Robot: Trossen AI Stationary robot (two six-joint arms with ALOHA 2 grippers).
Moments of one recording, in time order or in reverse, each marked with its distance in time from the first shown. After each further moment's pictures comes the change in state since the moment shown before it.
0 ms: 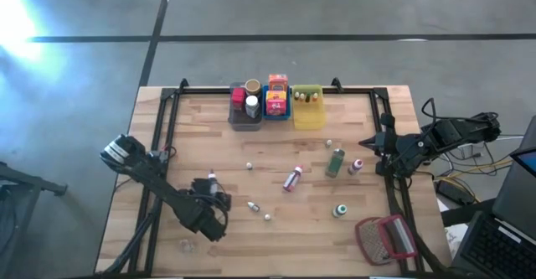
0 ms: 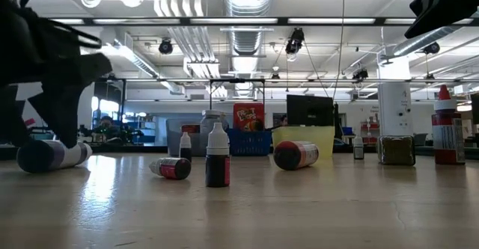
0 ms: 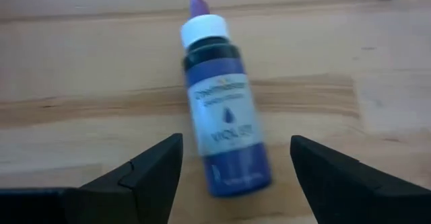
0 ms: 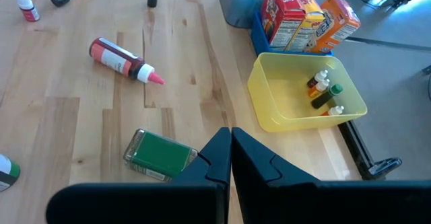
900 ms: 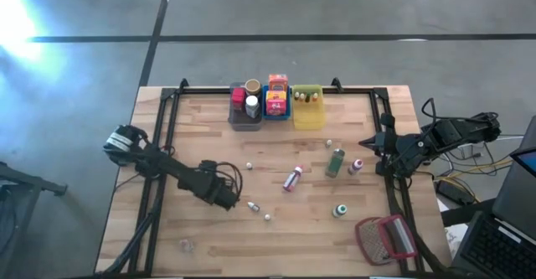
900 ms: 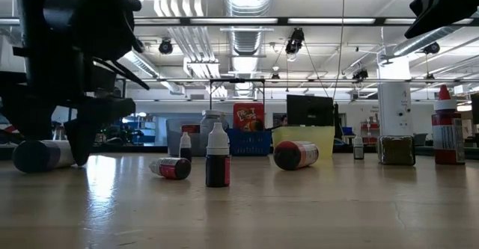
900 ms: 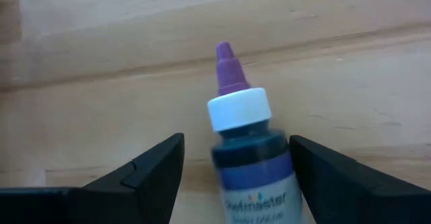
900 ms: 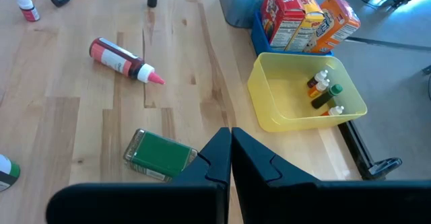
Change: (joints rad) left arm 0.279 -0.047 -0.099 0.046 0.173 0.361; right arm 0.000 0.000 0.000 0.000 0.000 0.000
